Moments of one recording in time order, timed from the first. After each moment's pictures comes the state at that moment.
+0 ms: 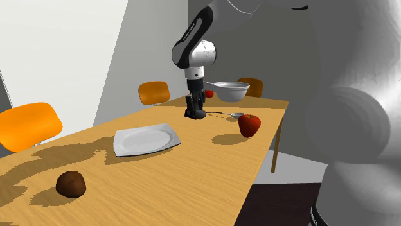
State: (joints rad) arm 0.33 0.50 0.12 -1.69 -0.13 2.13 -0.49
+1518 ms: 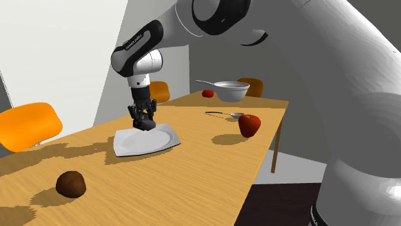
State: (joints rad) arm 0.64 0.80 0.18 -1.26 -0.17 1.97 -0.15
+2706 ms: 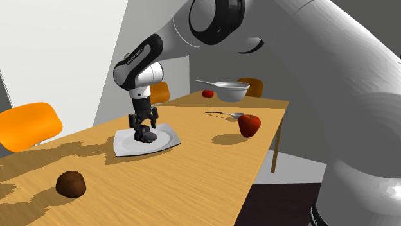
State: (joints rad) arm 0.65 0.86 0.17 -1.27 -0.18 2.05 -0.14
